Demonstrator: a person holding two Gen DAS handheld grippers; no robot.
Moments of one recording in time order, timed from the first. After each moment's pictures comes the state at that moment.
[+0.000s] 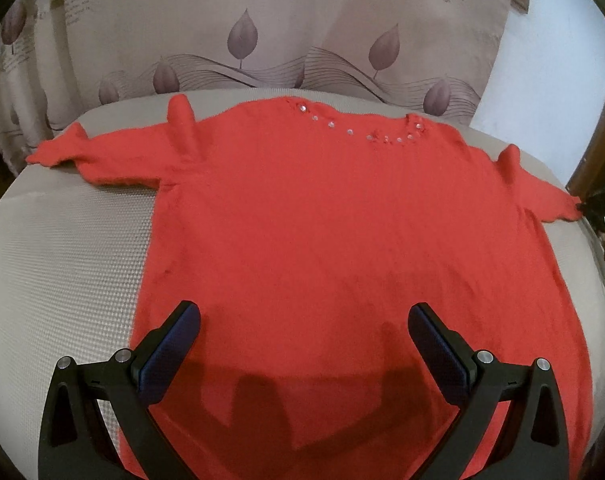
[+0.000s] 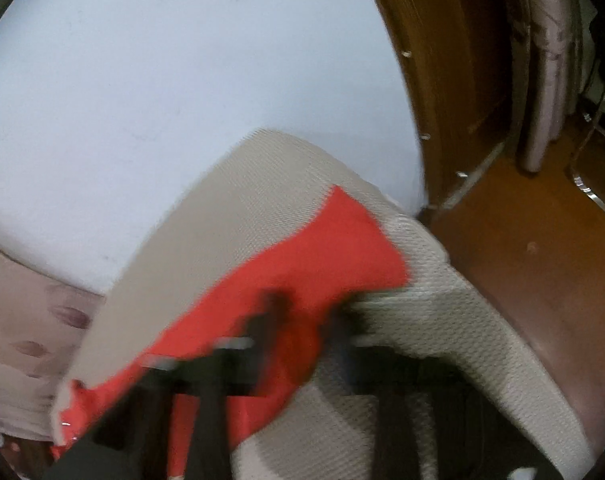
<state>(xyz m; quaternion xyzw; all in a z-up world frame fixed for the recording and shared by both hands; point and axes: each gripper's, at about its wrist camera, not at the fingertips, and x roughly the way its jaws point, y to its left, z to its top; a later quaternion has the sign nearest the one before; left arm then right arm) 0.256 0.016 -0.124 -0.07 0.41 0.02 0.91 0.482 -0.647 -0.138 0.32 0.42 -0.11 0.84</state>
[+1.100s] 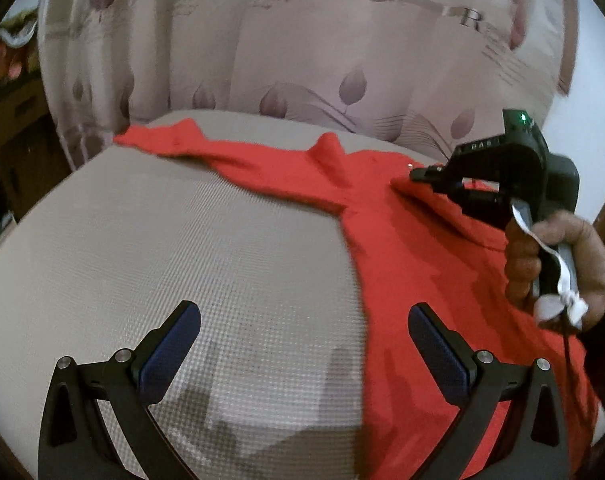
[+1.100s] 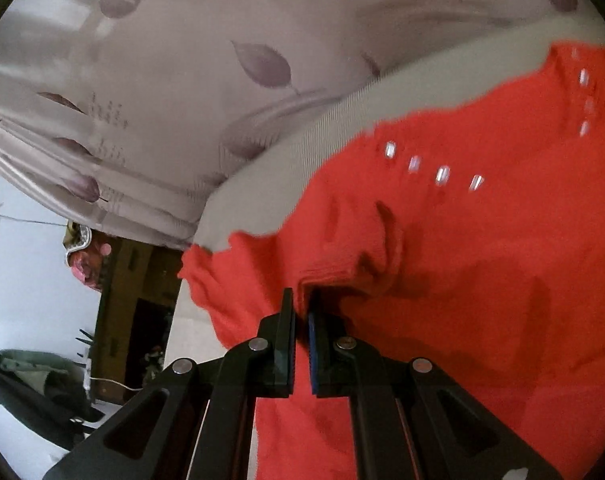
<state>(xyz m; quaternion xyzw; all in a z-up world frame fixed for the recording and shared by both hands) 0.175 0.151 -0.122 -0.12 0.35 0.08 0.93 0.458 -0.051 -0.120 0.27 0.50 0.32 0.76</state>
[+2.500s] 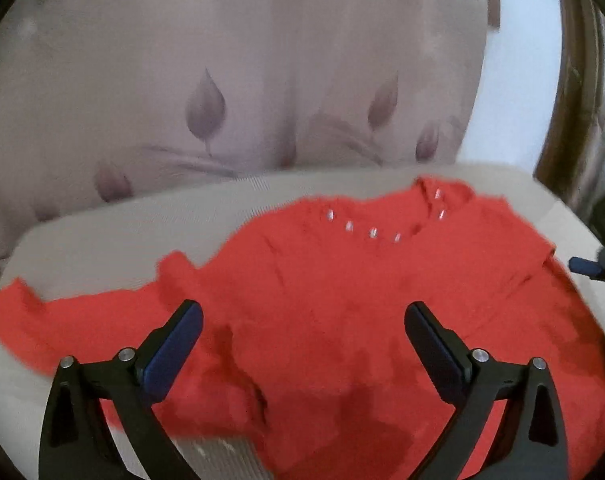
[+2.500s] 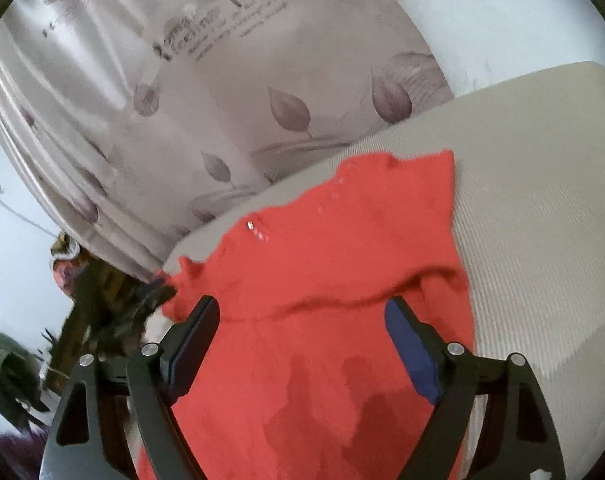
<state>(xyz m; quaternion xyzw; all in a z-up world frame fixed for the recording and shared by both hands) 0.384 0.109 -0.126 0.02 0.36 -0.13 0.92 0.349 -0.278 -0.104 0.23 0.37 0.26 0.86</state>
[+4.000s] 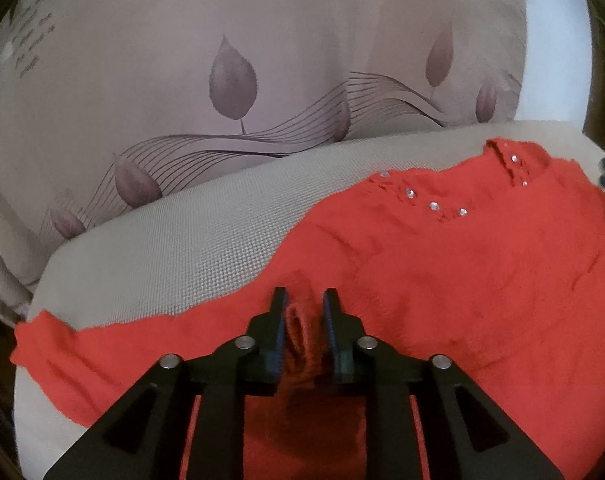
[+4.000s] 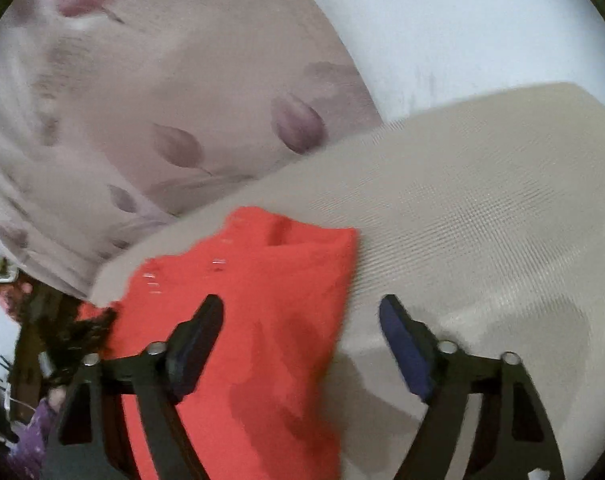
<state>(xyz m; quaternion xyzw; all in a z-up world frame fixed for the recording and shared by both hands) 0.422 0.115 -0.147 0.10 0.37 -0.04 0.92 0.467 -0.331 -0.105 0.19 0.44 0.15 0.87</state>
